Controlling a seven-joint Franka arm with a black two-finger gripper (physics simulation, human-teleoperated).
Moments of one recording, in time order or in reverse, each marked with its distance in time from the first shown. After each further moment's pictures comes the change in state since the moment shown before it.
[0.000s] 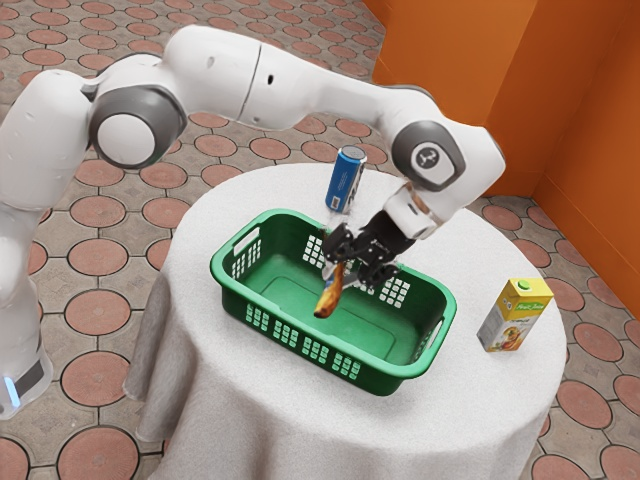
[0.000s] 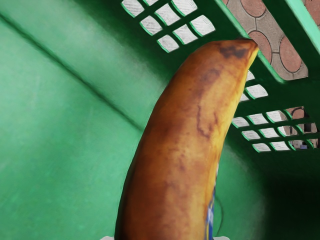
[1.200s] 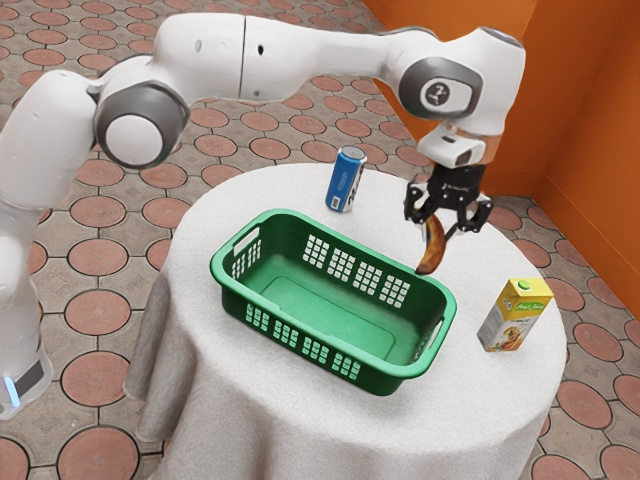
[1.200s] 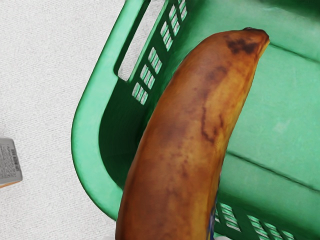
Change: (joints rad) arm 0.034 0.019 0.000 0.244 -0.003 0.379 0.273
